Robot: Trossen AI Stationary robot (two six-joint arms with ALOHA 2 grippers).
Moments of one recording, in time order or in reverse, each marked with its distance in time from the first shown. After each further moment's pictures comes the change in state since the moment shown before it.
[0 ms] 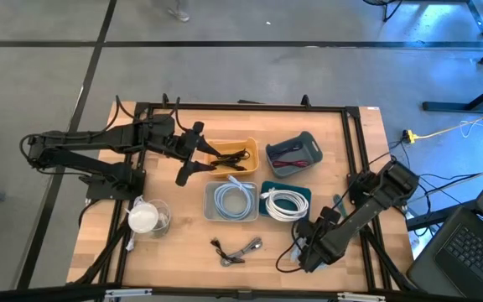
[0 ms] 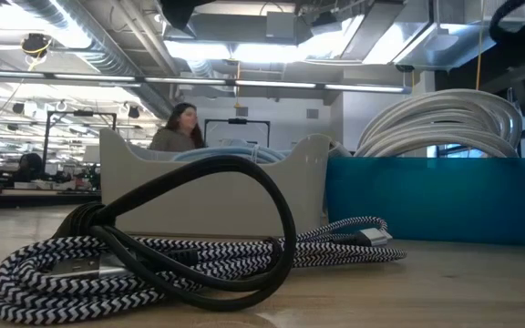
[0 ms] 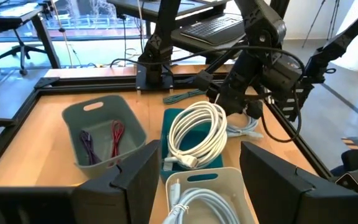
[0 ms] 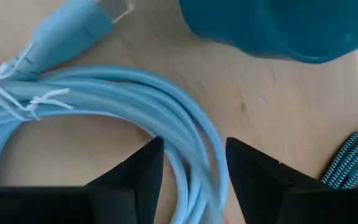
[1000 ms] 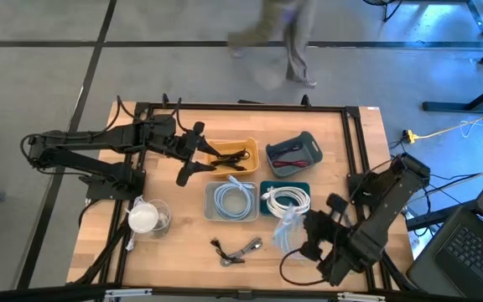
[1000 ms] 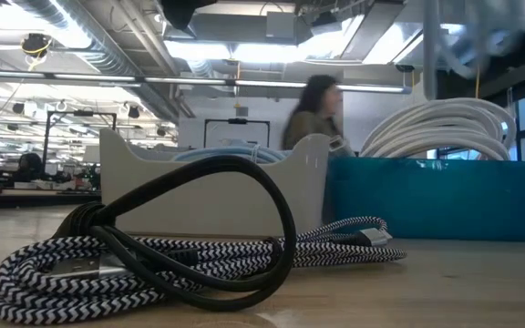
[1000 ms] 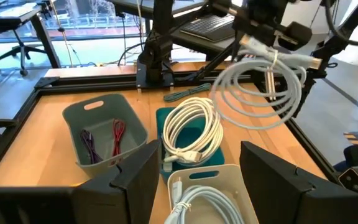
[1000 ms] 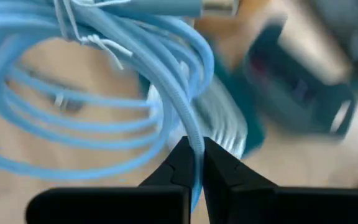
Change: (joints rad) left arm 0.000 0.008 0.000 -0.005 0.000 0.021; right arm 0.065 -0.130 0.518 -0.486 0.555 0.046
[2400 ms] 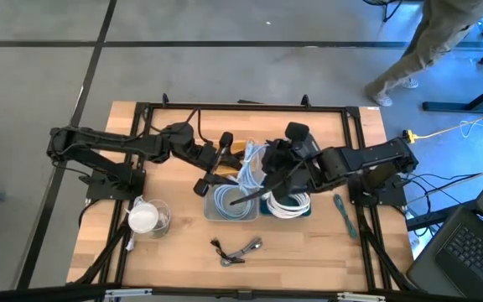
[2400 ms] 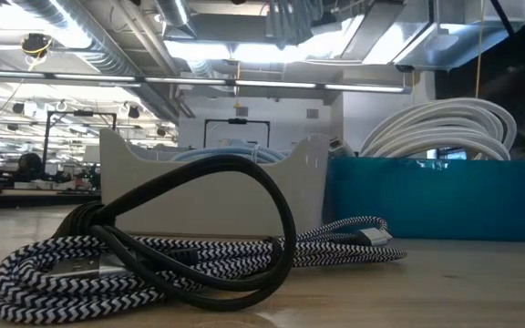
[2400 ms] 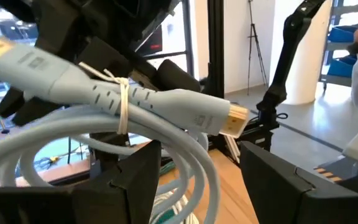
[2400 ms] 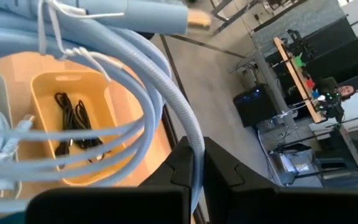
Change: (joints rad) left arm -0.079 0.271 0.000 0.602 0.183 0.036; right arm -0.528 -0.016 0.295 0.344 0.311 -1.227
